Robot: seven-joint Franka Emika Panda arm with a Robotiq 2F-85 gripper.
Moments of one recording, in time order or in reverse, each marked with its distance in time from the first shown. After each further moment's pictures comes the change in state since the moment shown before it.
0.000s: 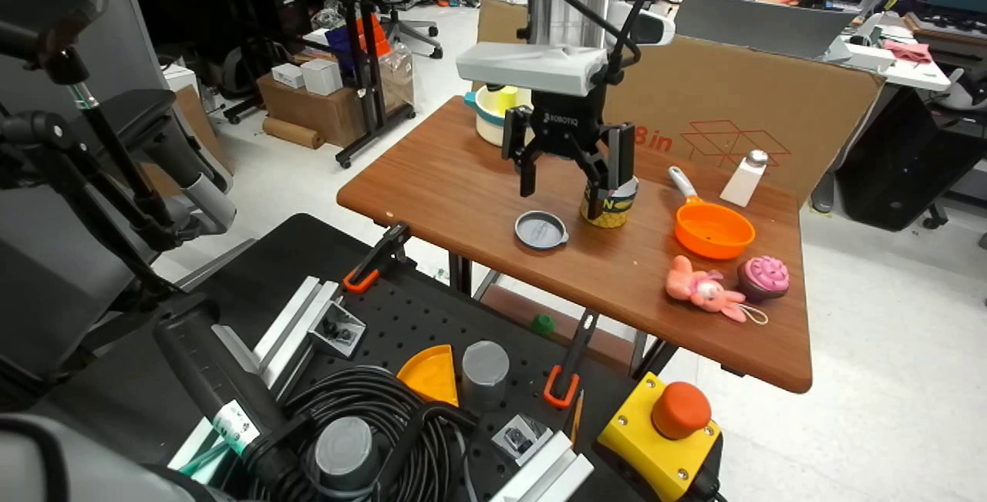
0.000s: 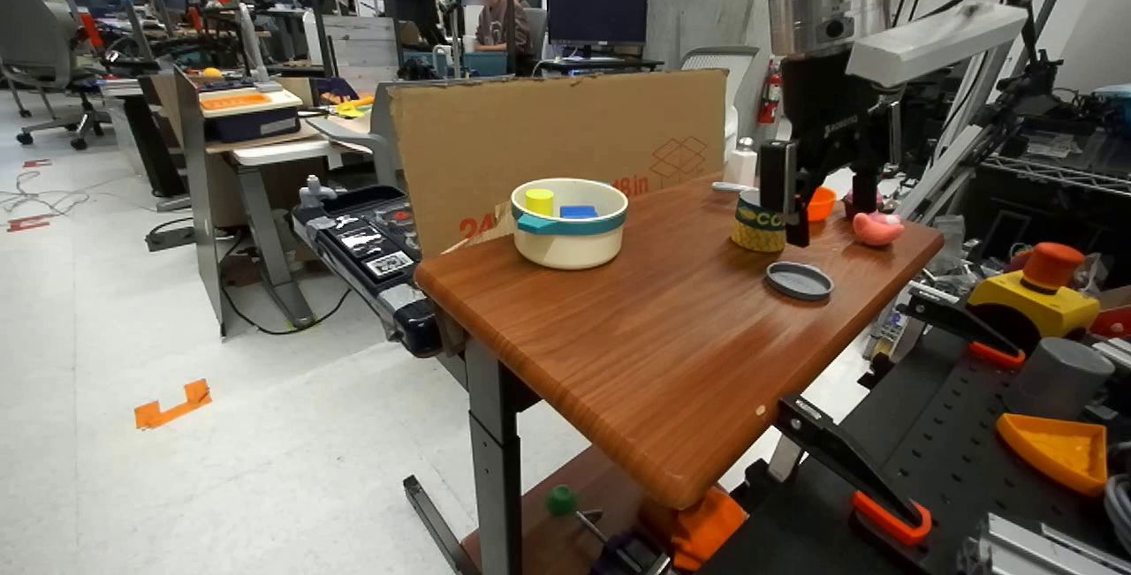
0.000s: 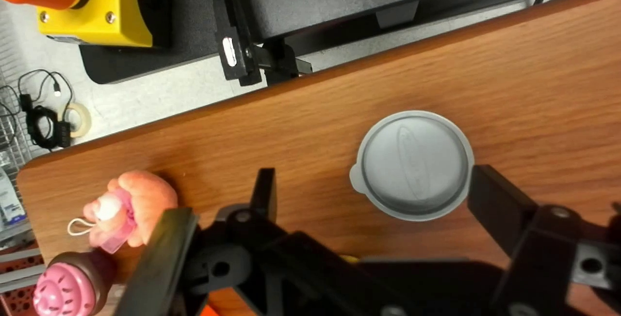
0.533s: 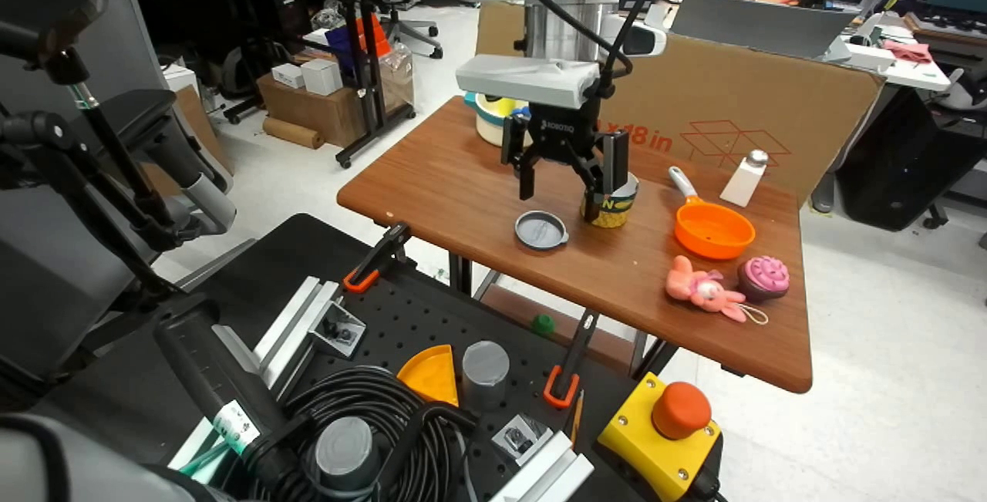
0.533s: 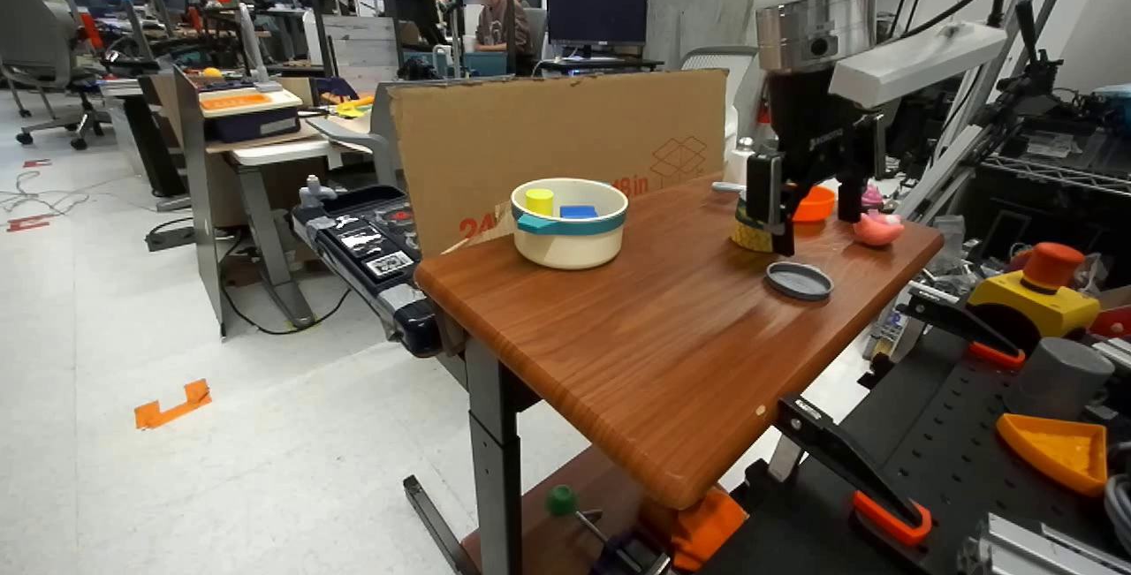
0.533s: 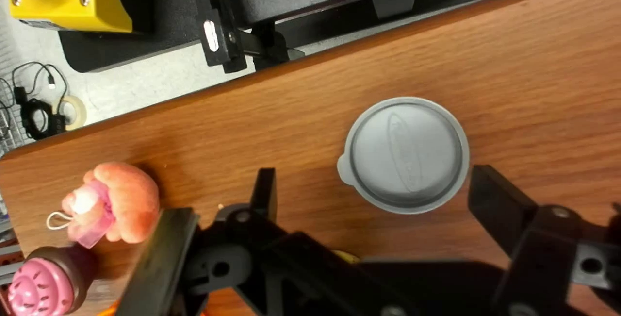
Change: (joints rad) arm 0.013 0.040 -0.004 0.015 -0.012 0.042 0.022
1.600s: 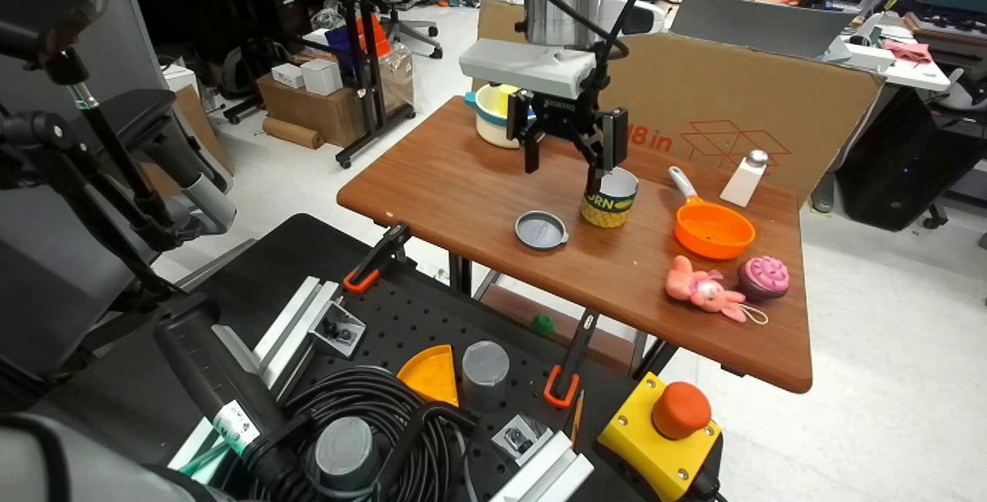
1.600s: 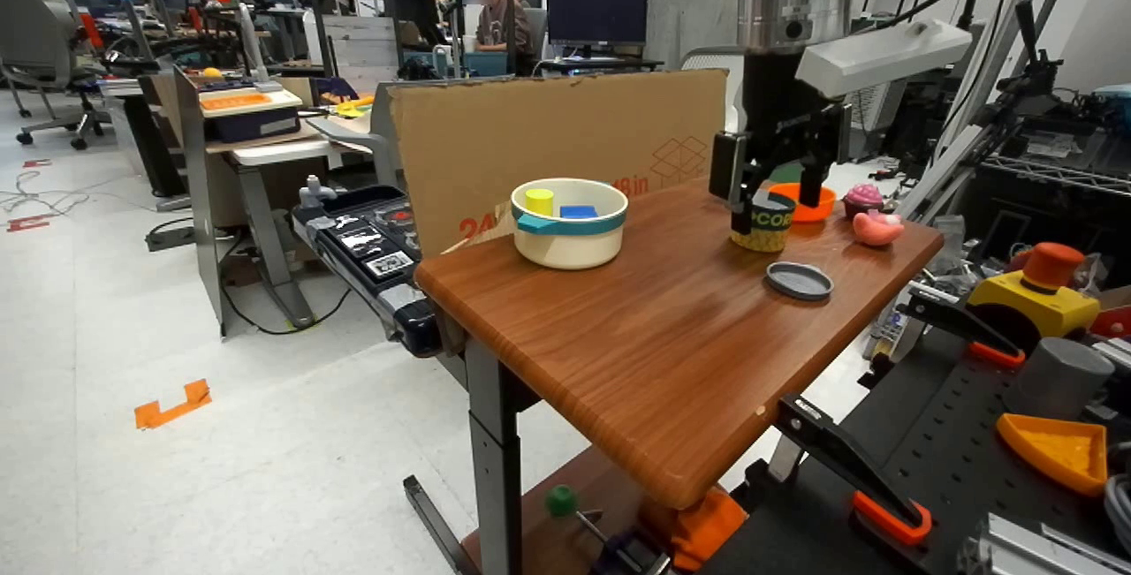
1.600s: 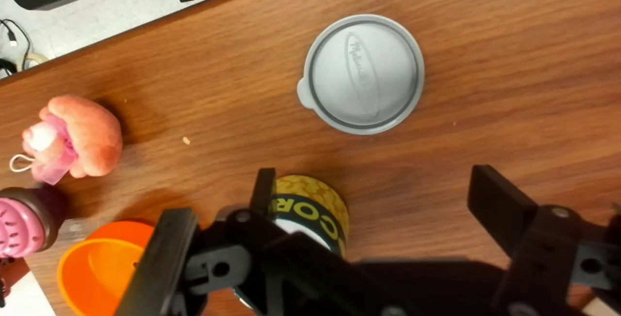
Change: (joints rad) arm 0.008 0.004 0.003 0.020 -0.002 0.112 0.027
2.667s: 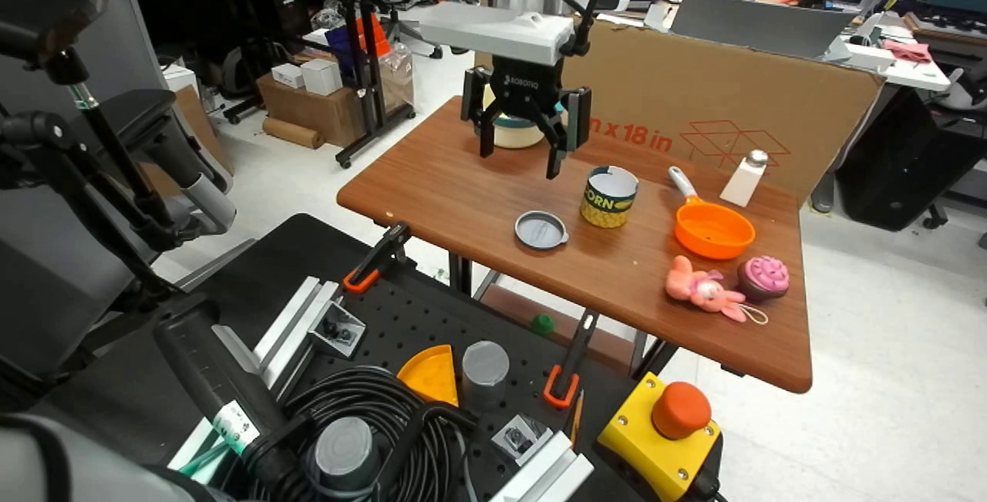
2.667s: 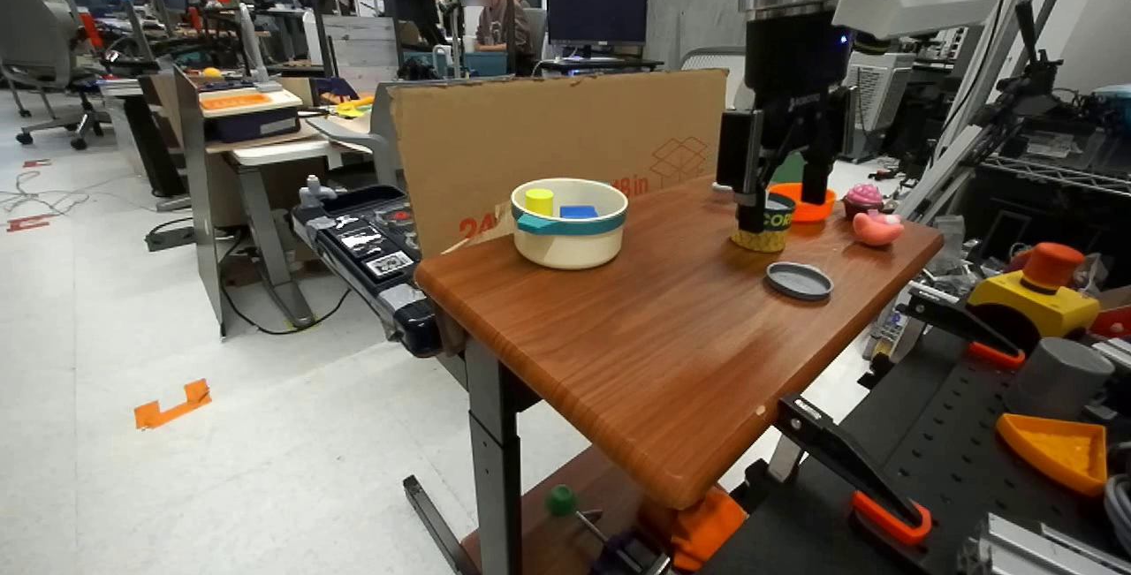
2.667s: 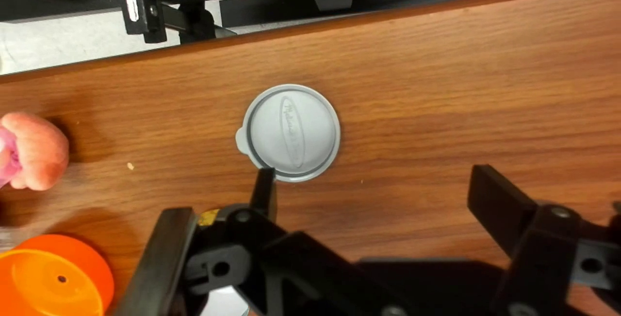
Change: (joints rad) arm 0.000 -0.095 0.077 -0.041 0.160 -0.112 -0.219
